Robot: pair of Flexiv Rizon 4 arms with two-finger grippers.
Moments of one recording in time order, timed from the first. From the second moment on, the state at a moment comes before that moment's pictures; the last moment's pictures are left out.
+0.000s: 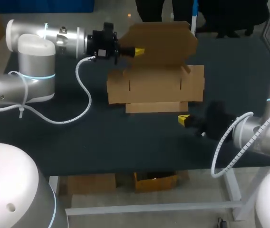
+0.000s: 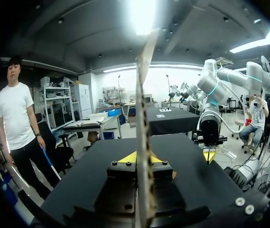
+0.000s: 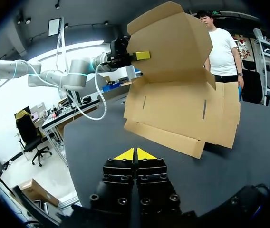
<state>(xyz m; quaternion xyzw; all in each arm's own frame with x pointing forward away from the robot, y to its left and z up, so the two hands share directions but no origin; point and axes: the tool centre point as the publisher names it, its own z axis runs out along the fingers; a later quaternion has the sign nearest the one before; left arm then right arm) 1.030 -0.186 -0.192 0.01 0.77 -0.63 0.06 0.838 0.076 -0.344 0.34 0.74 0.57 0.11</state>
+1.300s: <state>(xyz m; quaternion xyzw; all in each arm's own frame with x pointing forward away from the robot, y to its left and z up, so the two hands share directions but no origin) 1.023 -0.188 -0.196 0.05 0.77 -0.64 0.04 0.882 0.123 -0.379 0.34 0.74 0.56 0.13</state>
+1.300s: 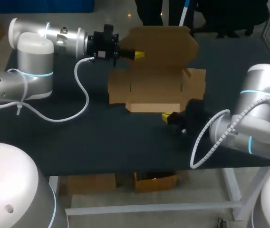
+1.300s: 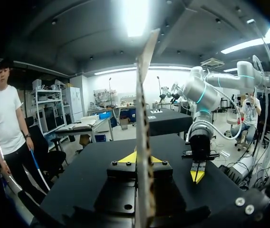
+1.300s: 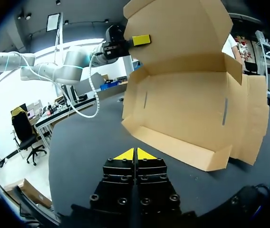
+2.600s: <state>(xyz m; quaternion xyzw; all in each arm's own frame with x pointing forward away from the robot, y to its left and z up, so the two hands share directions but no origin) 1.023 -0.188 -0.197 0.05 0.77 -0.64 0.04 0.931 0.149 -0.410 0.36 0.74 0.55 0.15</state>
